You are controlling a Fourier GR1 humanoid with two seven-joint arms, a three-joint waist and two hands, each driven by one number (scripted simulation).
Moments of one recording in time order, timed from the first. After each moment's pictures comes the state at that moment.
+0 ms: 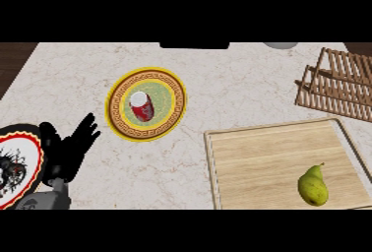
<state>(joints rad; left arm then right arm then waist) -0.07 0.21 0.05 -1.35 0.15 0.00 0.27 -0.87 -1.05 -0.31 -0.94 0.30 0.37 0.20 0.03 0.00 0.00</state>
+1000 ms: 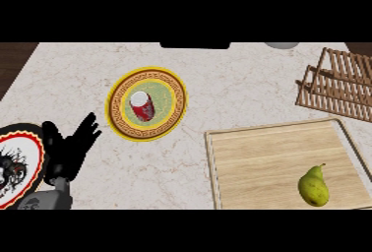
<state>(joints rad) -0.07 0.19 0.06 -1.35 0.13 0.00 0.27 -1.11 -1.01 -0.25 -0.44 0.50 0.20 -0.16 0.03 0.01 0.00</state>
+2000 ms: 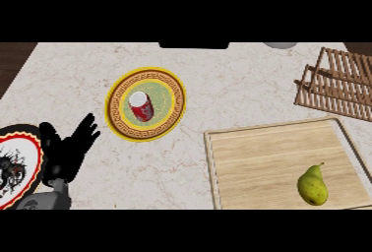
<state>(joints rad) -0.06 0.18 0.07 -1.37 0.13 -0.01 0.28 -1.26 -1.05 -0.51 -0.27 0.29 0.19 -0.03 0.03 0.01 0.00</state>
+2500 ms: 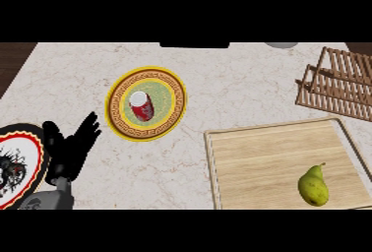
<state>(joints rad) -0.07 0.17 0.06 -1.37 0.12 0.00 0.29 -1.24 -1.16 -0.61 -0.24 0.23 0.03 0.03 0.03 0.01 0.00</state>
